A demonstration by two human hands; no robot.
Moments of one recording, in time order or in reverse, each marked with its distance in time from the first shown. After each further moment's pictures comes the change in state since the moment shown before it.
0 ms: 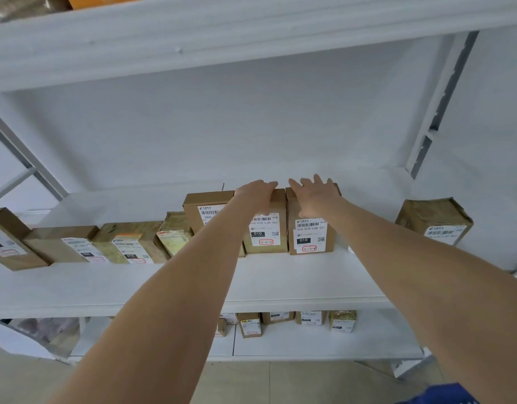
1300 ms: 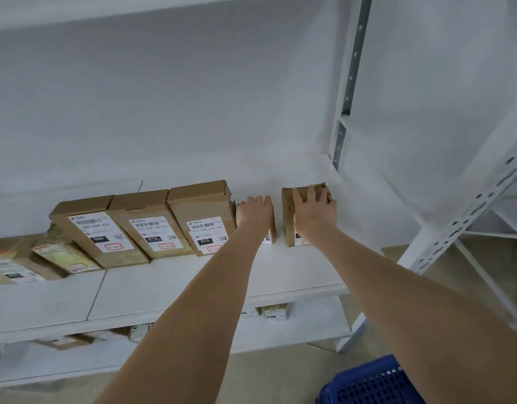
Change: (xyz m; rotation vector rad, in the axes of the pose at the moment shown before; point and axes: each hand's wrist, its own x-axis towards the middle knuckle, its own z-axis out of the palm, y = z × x) left_hand 0.055 0.238 0.056 0.184 0.072 0.028; right_hand -0.066 0.190 0.092 0.085 -0.041 0.339
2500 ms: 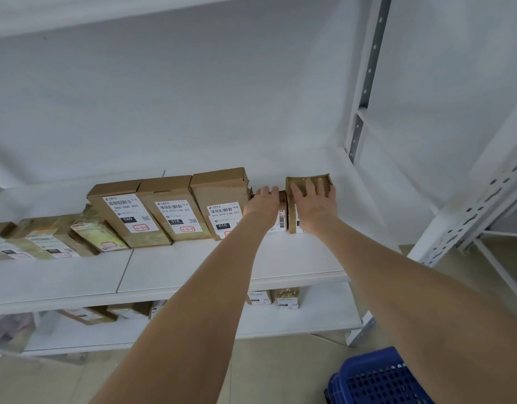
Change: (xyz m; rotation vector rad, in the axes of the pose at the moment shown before) left_hand -0.031 -0.017 0.001 -0.315 -0.007 -0.054; right_hand -0.023 -0.021 -0.003 -0.007 0.033 -0.145
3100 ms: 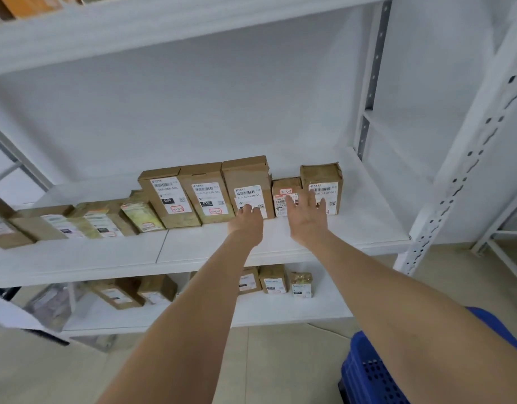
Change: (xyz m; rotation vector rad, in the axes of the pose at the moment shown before) left_hand -0.131 -0.051 0.012 0.106 0.003 -0.154; right_hand -0.102 -0.062 0.010 0.051 0.071 -0.062
